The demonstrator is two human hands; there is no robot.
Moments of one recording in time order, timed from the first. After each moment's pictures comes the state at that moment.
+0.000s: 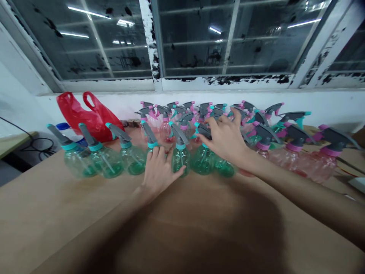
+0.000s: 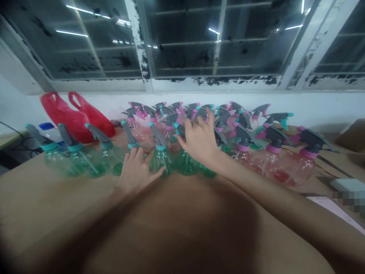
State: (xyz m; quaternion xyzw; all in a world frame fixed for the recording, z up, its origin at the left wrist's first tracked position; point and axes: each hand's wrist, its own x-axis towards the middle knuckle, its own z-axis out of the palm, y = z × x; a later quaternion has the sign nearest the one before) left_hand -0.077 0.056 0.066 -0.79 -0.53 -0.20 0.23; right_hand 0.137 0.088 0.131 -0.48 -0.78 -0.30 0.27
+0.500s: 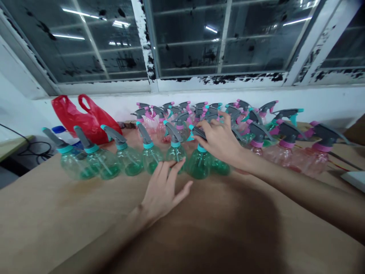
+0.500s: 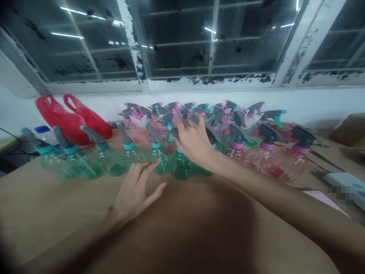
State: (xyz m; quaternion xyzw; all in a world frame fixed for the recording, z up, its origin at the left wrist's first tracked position) left_hand -0.059 0.008 0.066 -0.84 -0.42 -0.32 0.11; right_hand 0.140 0.086 0.130 -0.44 -0.81 -0.25 0.28
